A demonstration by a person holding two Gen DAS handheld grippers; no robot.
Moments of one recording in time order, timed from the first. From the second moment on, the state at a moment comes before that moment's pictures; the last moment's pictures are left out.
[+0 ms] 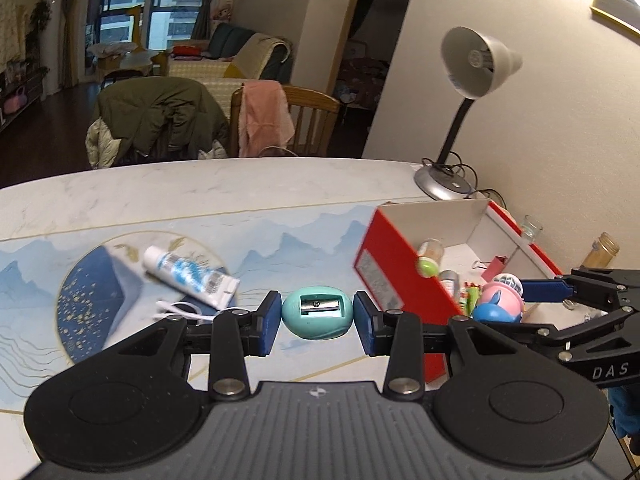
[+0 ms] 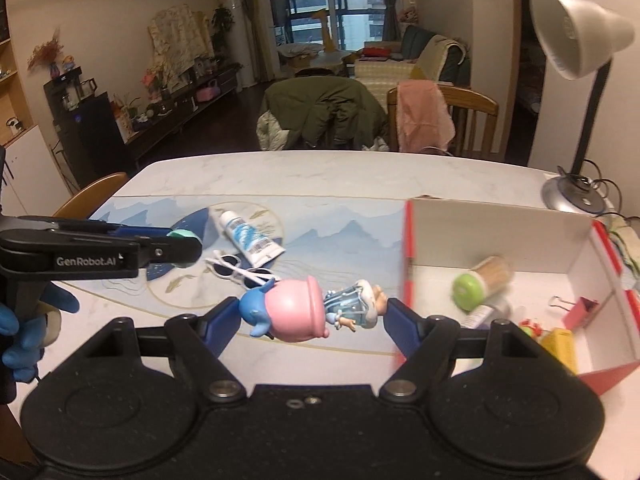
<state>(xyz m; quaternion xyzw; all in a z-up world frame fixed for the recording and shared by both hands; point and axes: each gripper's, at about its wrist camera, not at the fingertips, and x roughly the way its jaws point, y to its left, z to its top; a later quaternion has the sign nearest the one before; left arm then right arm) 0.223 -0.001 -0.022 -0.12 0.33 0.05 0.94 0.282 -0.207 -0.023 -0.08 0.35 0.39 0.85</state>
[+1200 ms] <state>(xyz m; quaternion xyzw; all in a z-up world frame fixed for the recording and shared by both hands) 0.362 -0.186 -0.056 -0.04 0.40 -0.01 0.92 0.403 -0.366 -0.051 -0.06 0.36 0.33 0.87</state>
